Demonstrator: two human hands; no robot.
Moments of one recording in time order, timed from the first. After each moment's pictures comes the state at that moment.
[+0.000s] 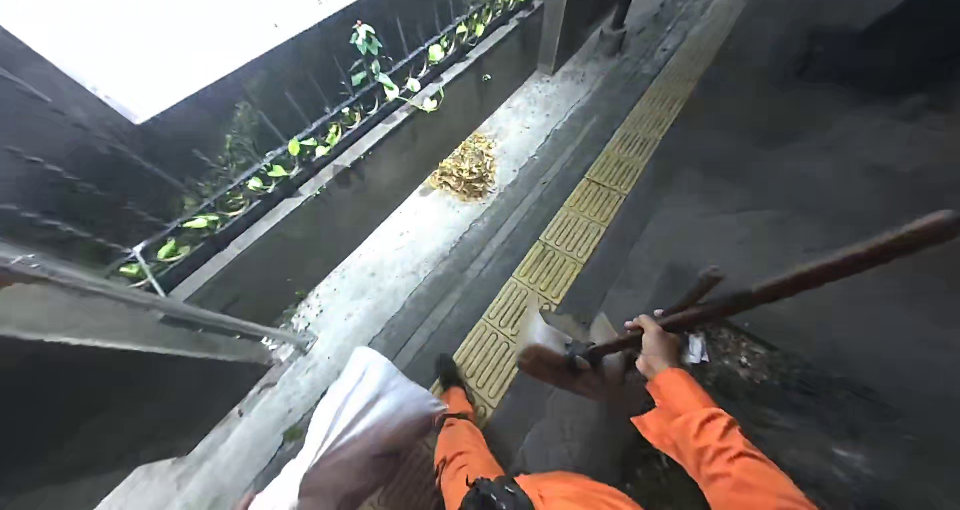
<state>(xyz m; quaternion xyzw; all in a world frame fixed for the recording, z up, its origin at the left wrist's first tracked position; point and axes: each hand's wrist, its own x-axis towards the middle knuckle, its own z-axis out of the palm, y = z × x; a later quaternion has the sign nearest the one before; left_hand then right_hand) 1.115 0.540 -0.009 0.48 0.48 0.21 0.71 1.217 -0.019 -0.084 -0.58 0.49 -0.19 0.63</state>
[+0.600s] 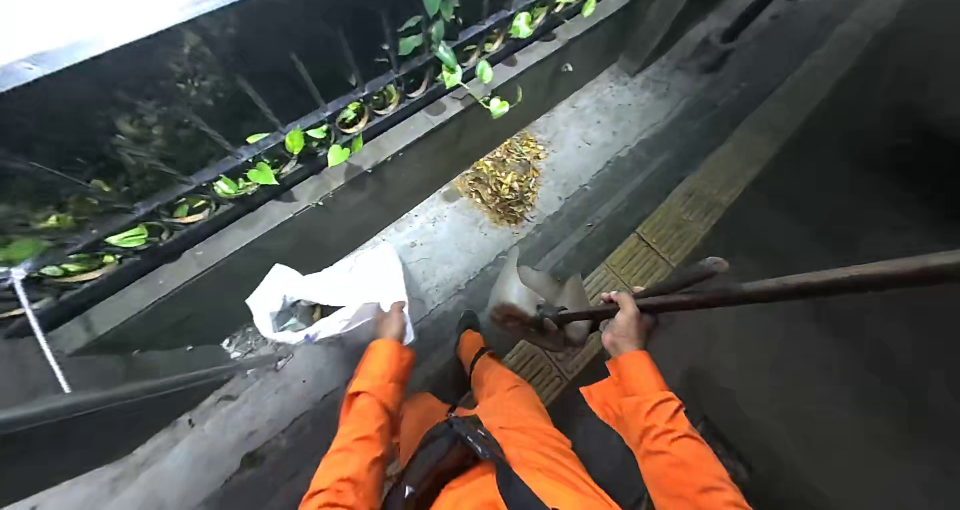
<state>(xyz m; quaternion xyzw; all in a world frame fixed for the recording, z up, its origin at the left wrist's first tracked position) 1.770 0.500 -0.117 0.69 0.44 -0.18 0.55 1.771 0.125 -0.081 -0.60 0.38 -0.24 0.66</state>
